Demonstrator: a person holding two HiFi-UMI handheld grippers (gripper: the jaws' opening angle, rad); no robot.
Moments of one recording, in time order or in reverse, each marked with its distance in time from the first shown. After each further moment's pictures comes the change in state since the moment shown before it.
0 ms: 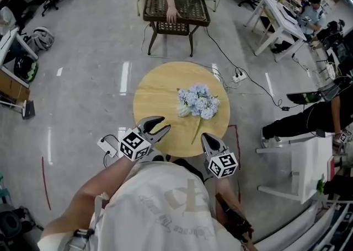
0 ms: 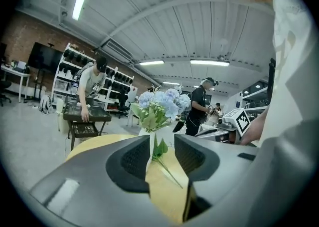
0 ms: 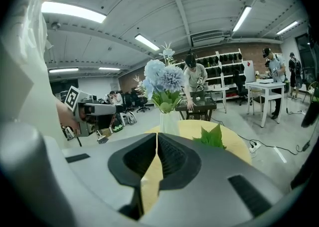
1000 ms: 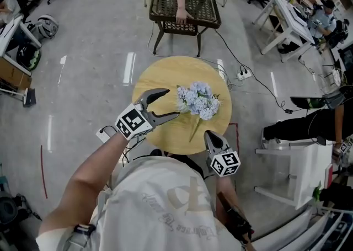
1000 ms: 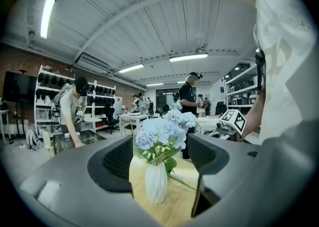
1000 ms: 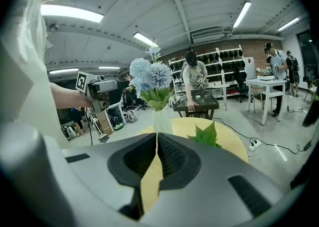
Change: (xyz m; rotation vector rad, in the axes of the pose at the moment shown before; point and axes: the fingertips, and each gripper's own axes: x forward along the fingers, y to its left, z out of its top) left arm 0.036 0.011 0.082 0.282 -0.019 -0.110; right arm 0.001 -0.029 -0.001 0.014 0.029 0.018
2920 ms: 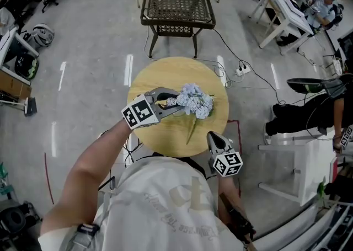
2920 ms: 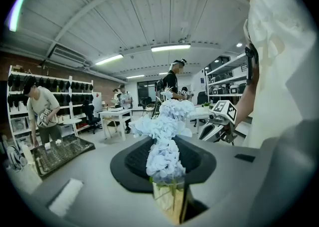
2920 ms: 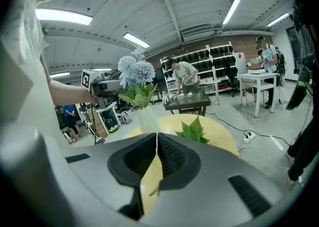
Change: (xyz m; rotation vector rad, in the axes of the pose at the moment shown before) left arm 0.070 0.005 -0.001 0.123 0.098 -0.219; right arm -0.006 -0.042 -0.009 0.079 0.013 -0.060
